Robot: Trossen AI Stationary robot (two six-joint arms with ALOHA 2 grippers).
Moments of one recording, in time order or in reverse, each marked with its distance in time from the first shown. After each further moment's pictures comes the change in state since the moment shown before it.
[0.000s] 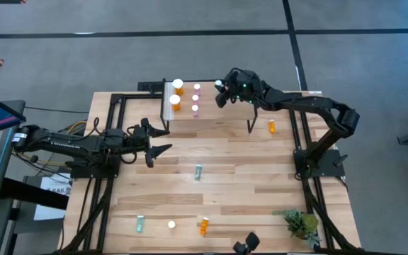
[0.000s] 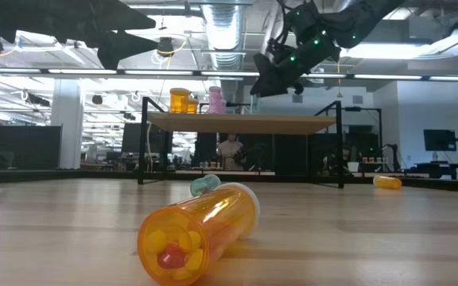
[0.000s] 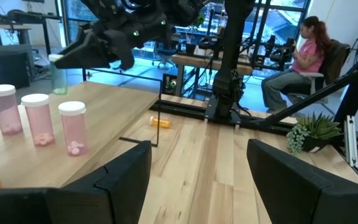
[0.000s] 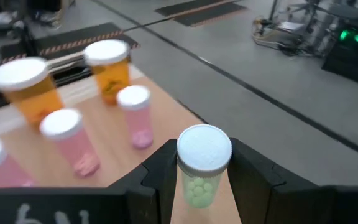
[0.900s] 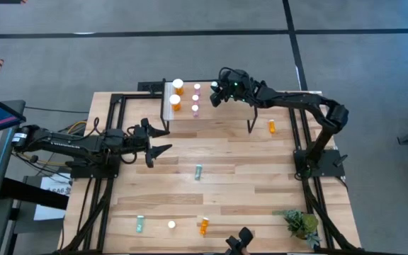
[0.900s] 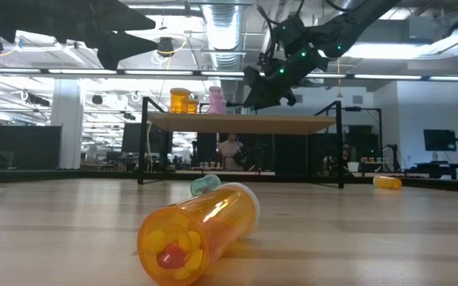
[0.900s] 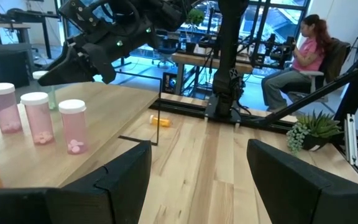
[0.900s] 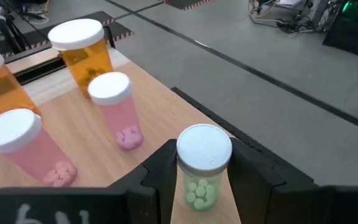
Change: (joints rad) left arm 0.000 0.000 0.000 -0.006 0.000 0.000; right arm -0.019 0.127 0.081 -0.035 -0.001 0.057
